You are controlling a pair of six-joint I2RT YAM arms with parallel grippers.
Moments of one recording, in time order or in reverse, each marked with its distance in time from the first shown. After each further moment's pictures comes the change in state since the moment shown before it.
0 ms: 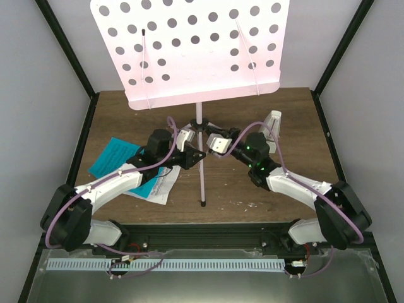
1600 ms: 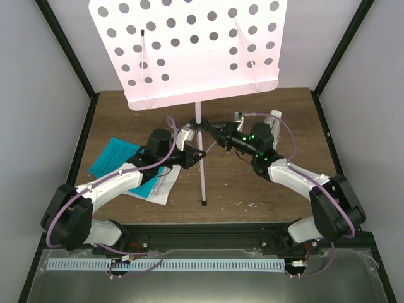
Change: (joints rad) left arm 0.006 0.007 0.000 0.014 0.004 -0.005; right arm -0.115 0.068 0.072 -0.023 -0.286 2.324
